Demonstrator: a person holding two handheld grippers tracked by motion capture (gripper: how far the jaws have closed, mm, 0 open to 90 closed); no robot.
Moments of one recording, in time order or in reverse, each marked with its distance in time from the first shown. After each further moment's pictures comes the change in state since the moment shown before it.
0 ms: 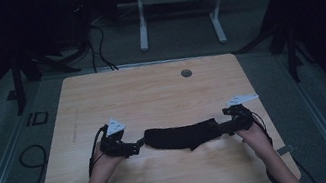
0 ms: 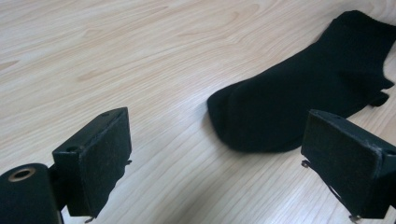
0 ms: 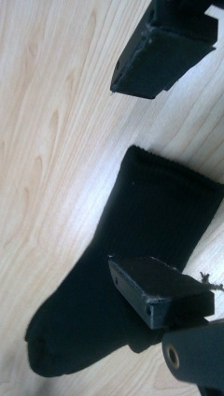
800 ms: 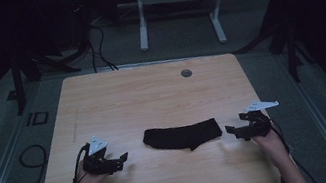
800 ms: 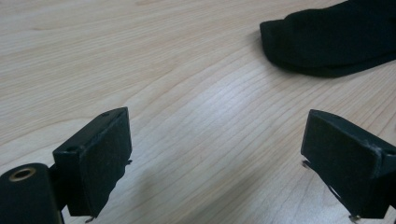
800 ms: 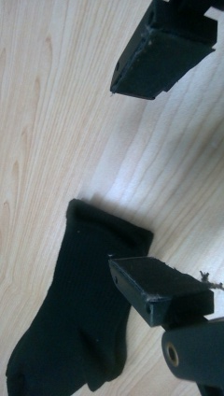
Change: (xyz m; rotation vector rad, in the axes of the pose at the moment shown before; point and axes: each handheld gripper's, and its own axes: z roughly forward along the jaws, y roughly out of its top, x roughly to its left) left arm 0.019 -0.054 -0.028 0.020 0.088 -0.053; right arm -0.025 -0.040 -0.029 -0.005 -0.059 0.060
